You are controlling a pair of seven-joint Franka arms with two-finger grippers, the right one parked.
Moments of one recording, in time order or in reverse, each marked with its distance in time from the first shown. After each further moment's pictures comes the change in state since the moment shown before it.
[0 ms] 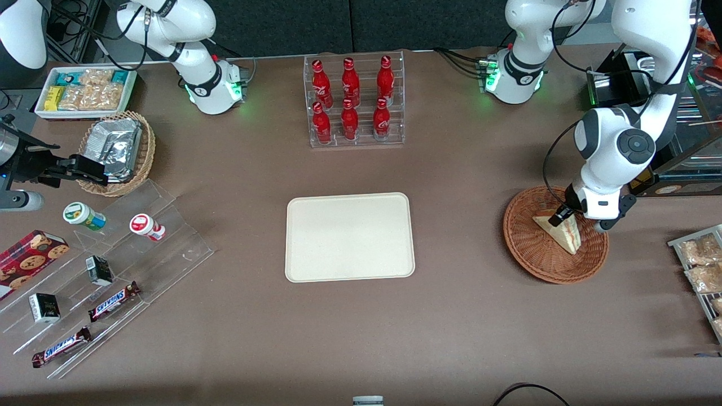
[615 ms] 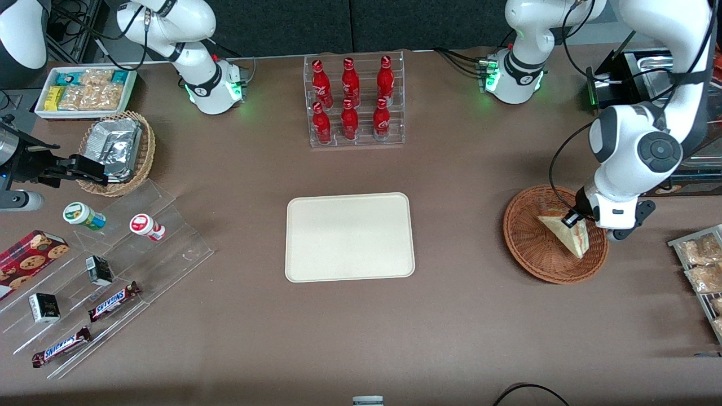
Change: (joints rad) arm -0.066 -0.045 -0.016 0.289 0.002 -0.440 -0.004
